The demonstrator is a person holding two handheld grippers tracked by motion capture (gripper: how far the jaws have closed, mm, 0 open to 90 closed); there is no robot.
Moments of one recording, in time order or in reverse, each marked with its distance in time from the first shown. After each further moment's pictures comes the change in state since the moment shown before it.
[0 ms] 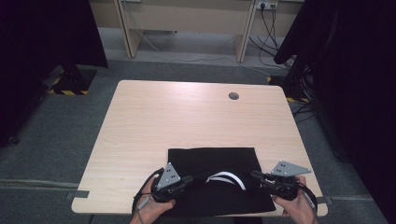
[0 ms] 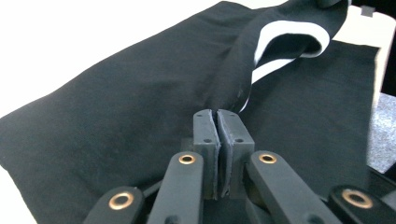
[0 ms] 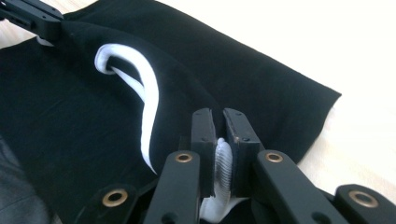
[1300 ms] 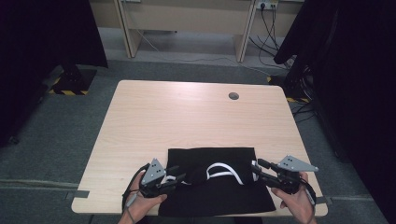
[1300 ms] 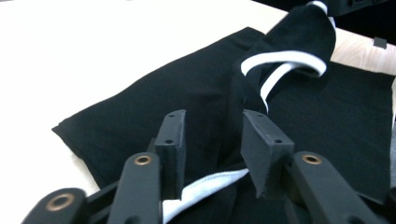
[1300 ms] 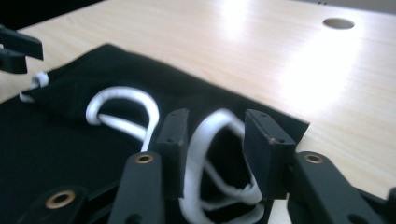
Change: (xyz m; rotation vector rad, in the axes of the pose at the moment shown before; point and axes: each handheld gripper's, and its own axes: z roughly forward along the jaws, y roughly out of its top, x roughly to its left) left arm 0.030 -0.001 -0.015 -0.085 0.044 -0.065; right arm -0.017 0.005 0.005 -0.172 -0.048 0.084
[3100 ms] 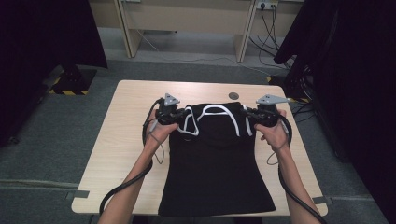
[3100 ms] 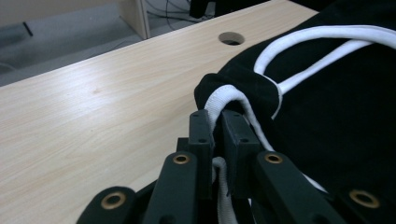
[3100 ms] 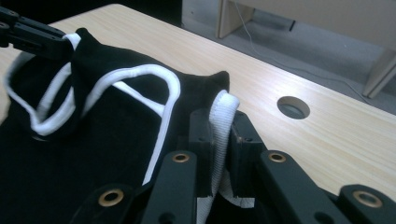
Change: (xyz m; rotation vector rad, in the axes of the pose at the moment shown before) left arm 0.111 0.119 0.094 0.055 0.214 -0.023; right arm -0.068 0.129 0.104 0.030 -0.067 -0.078
